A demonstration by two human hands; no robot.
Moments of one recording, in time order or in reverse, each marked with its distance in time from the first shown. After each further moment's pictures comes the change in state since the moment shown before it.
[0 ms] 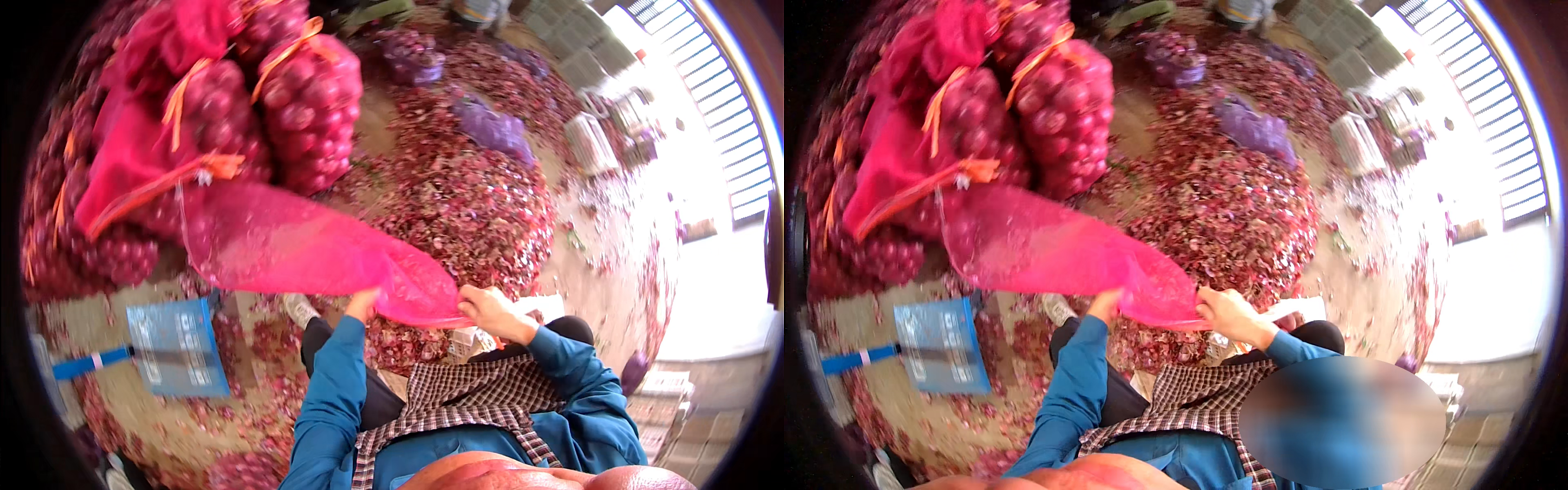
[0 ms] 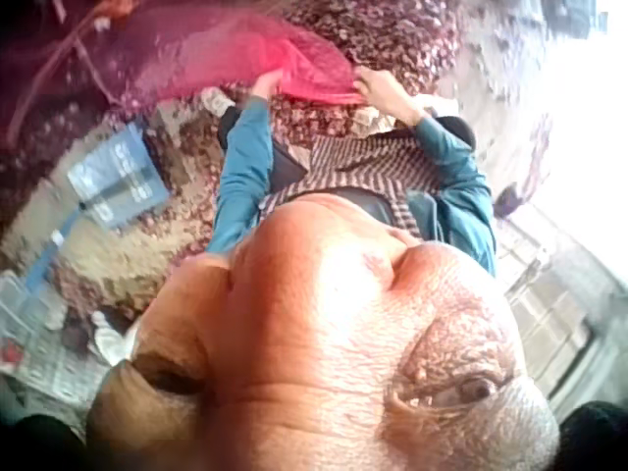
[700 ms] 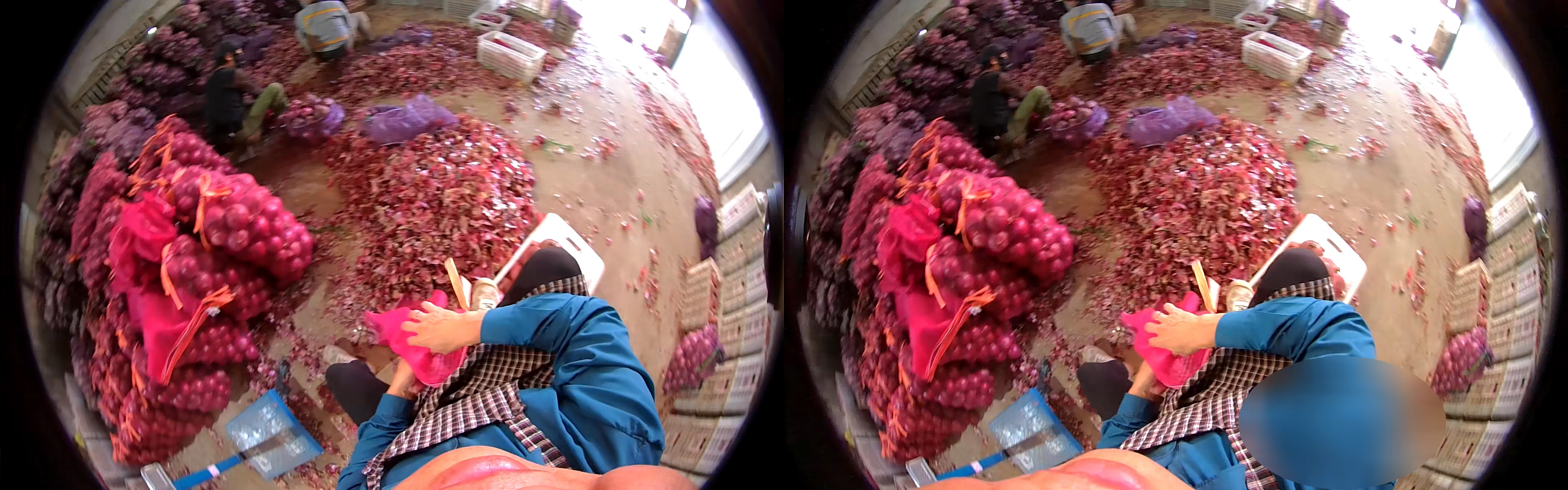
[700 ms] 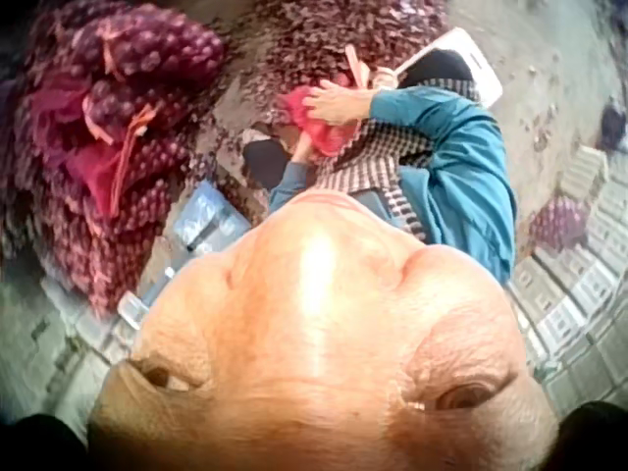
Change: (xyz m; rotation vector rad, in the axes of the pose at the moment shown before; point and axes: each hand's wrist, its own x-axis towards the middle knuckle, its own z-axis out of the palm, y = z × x) left_hand -0.211 -0.110 0.212 0.452 -0.205 -0.192; right_hand -0.123 0.076 0.055 -0.461 0.080 -0.571
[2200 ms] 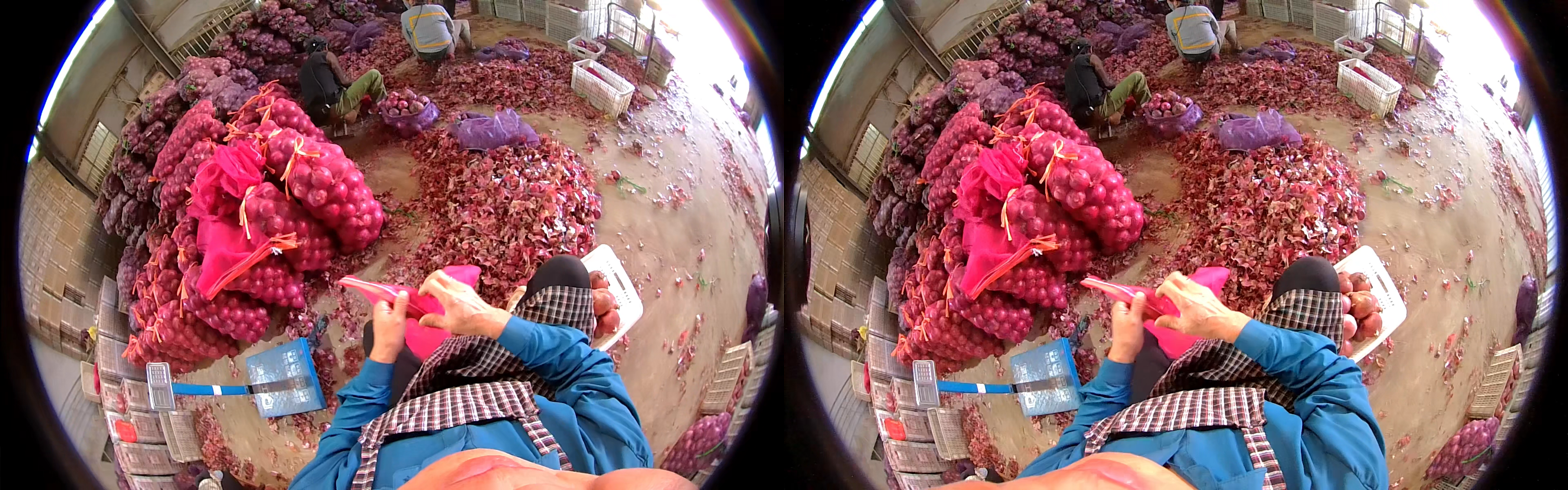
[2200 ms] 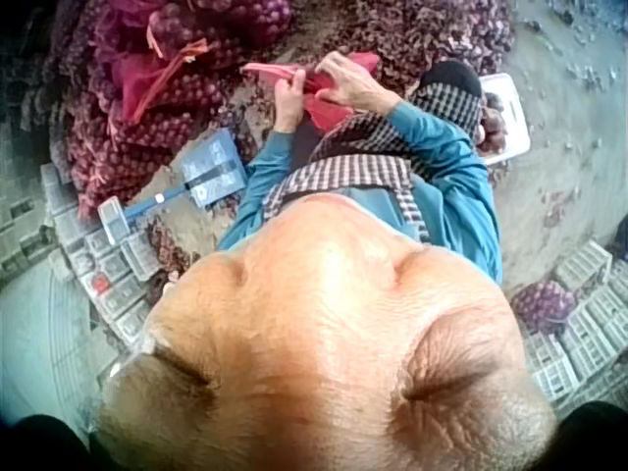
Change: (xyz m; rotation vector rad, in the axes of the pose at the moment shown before) left_hand -0.100 0.068 0.061 0.399 0.506 0.902; right_hand -0.040 -0.050 -0.066 0.525 0.814 0.006
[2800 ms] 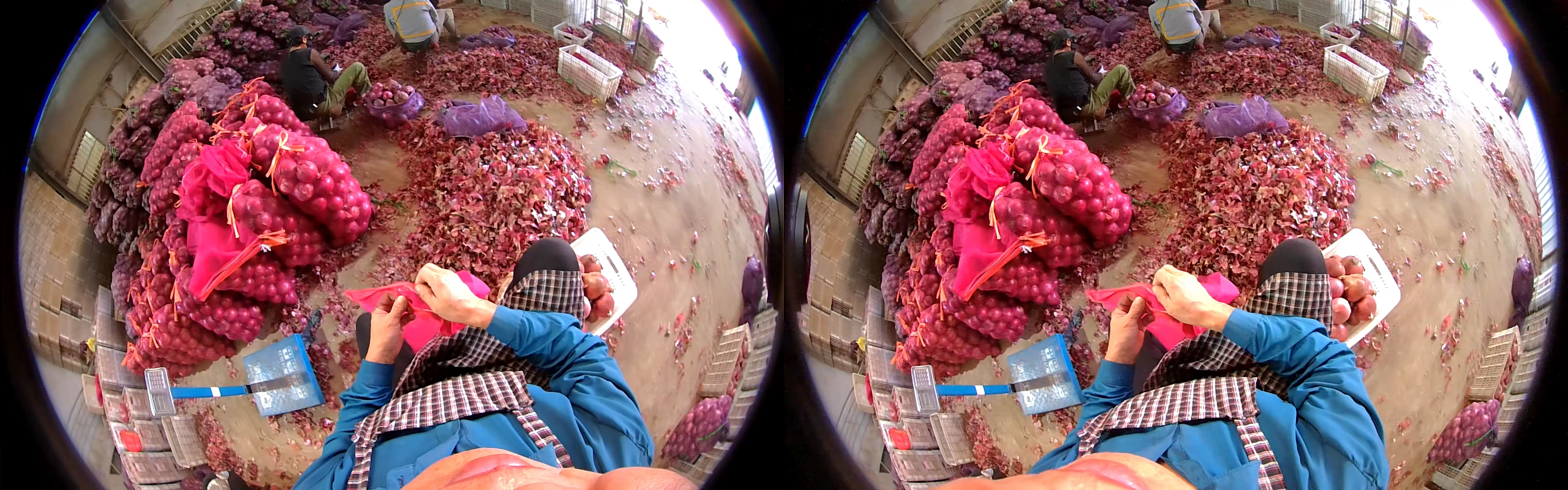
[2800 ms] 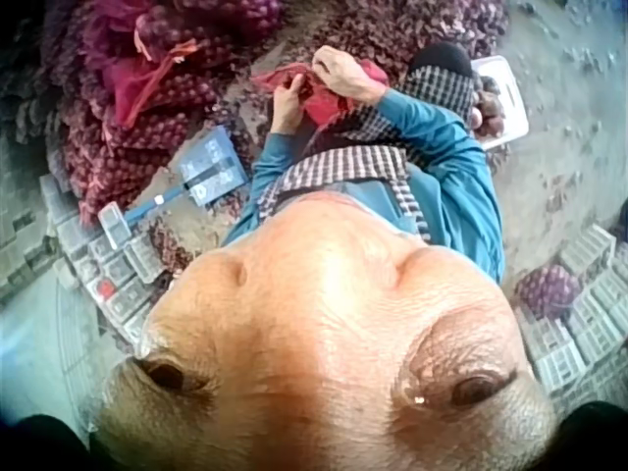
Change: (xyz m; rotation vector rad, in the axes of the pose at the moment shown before) left_hand -0.024 -0.029 -0.002 -0.401 -0.060 -0.248; right_hand -0.008 0.013 0.023 0.147 0.085 0.228
